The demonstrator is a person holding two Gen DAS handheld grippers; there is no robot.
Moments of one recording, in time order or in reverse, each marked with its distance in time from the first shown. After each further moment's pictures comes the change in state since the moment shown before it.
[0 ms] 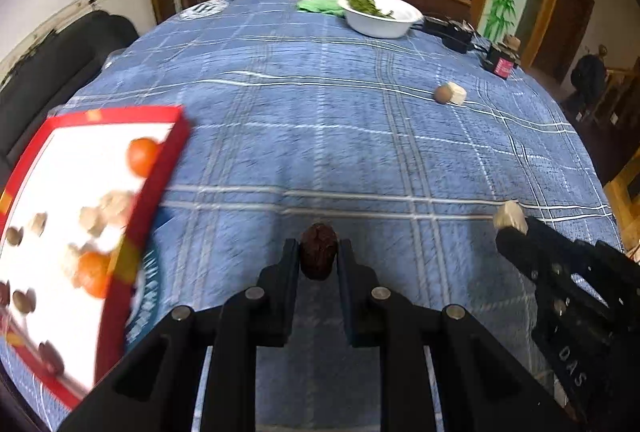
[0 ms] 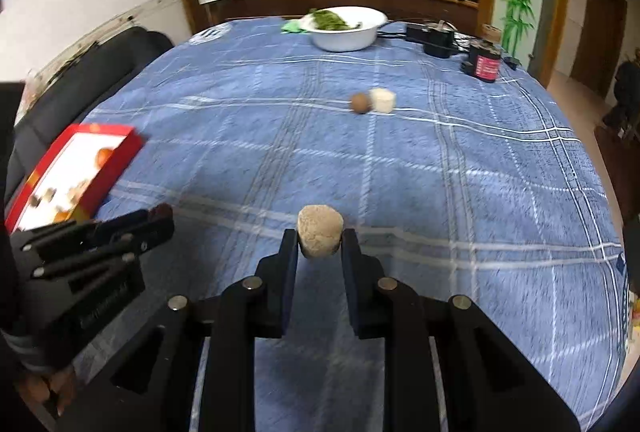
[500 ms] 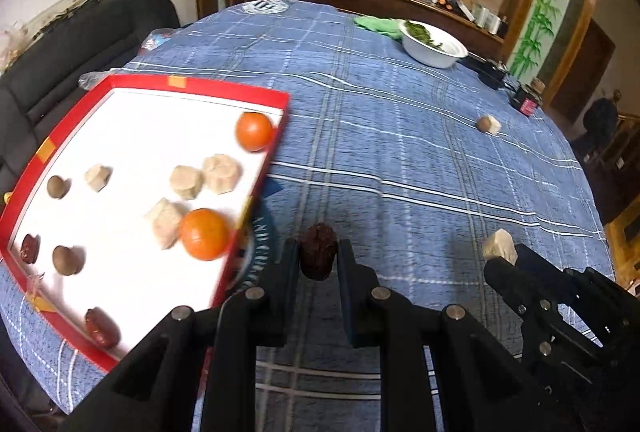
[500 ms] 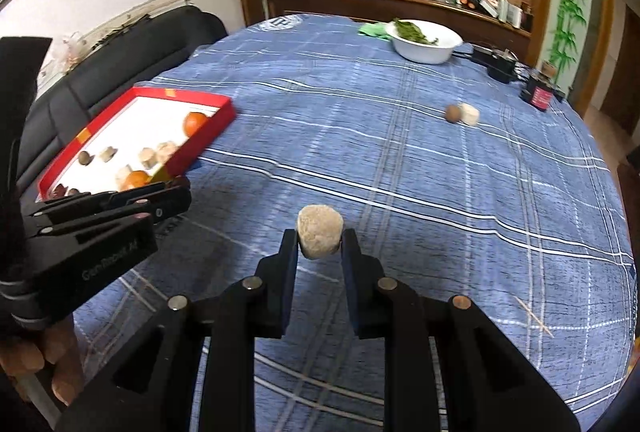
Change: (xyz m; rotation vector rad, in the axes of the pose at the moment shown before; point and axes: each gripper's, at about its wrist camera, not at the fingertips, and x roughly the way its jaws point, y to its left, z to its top) left arm -0.032 0.071 -0.021 -0.134 -0.039 0.012; right arm -0.020 0.083 -0.015 -0.128 -0.007 0.086
